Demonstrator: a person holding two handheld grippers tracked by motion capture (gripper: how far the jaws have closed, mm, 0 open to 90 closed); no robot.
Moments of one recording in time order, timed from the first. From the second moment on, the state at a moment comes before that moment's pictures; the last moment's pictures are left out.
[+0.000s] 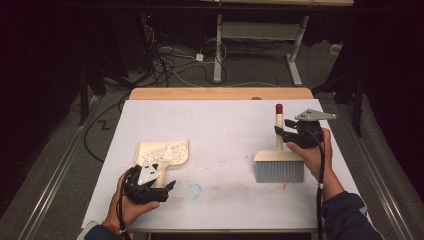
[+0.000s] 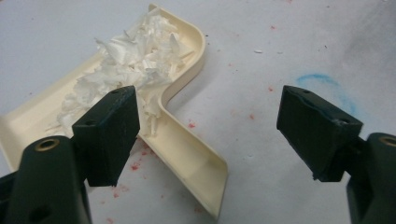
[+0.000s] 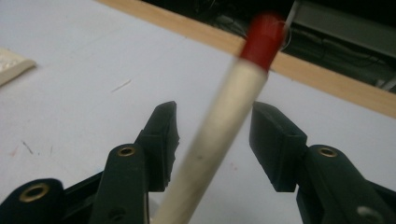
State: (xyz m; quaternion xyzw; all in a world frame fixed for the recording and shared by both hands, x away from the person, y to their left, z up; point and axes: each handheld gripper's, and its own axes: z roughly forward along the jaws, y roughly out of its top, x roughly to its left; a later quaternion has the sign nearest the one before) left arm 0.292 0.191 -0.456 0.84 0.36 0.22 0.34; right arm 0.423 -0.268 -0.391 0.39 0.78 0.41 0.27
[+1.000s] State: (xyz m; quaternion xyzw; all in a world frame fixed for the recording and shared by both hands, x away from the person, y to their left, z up) left arm 0.286 0.191 -0.460 0.84 0.34 0.25 0.34; right arm 0.387 -0.256 -0.367 0.33 0.73 0.48 0.35
